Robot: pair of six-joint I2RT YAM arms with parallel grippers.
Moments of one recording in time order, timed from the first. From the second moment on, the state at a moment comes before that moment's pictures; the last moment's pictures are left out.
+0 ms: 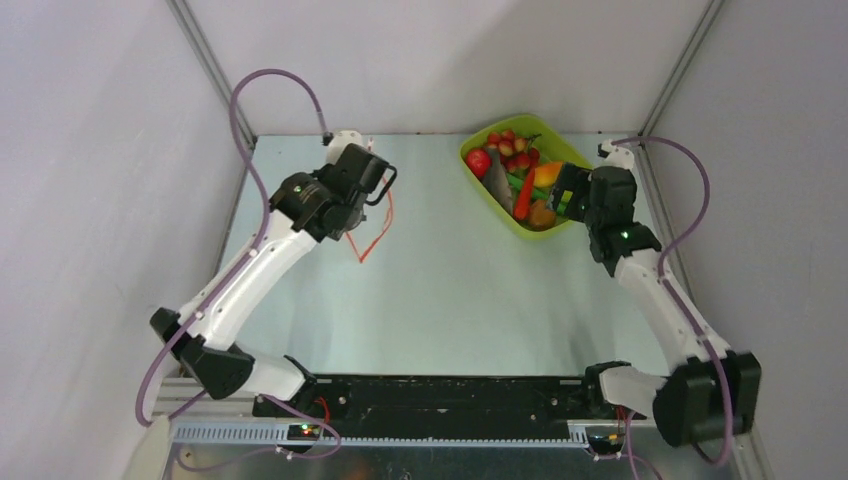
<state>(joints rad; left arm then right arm) -0.67 1.42 1.63 -1.17 -0.68 -0.50 0.20 1.12 0.96 -0.26 0.20 0.35</state>
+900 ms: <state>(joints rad) -0.66 1.80 1.69 -1.01 -0.40 -0.43 0.08 1.97 1.37 -0.03 0.29 0.10</state>
